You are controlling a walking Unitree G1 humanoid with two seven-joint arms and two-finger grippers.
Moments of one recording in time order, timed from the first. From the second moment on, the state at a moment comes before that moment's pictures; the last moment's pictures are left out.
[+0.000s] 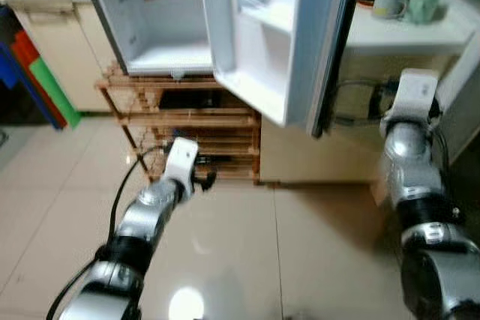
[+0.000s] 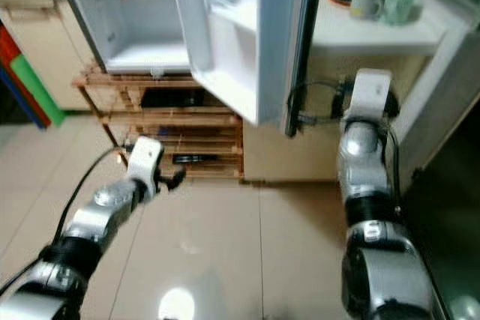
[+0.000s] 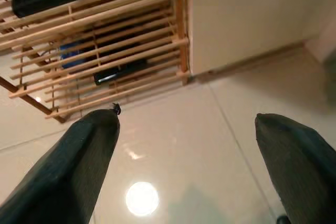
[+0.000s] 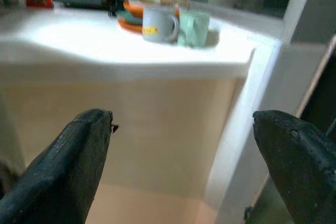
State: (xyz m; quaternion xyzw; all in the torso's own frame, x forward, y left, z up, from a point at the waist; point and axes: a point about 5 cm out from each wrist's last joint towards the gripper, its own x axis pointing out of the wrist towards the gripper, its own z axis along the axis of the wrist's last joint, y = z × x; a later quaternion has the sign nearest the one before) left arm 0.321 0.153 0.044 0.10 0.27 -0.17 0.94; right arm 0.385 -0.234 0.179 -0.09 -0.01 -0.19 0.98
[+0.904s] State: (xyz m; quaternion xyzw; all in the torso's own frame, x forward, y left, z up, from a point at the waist) left arm 0.215 0.175 -0.001 0.16 0.37 -0.24 0.88; right arm 0.409 -0.163 0.186 0.01 -0.01 -0.08 1.00
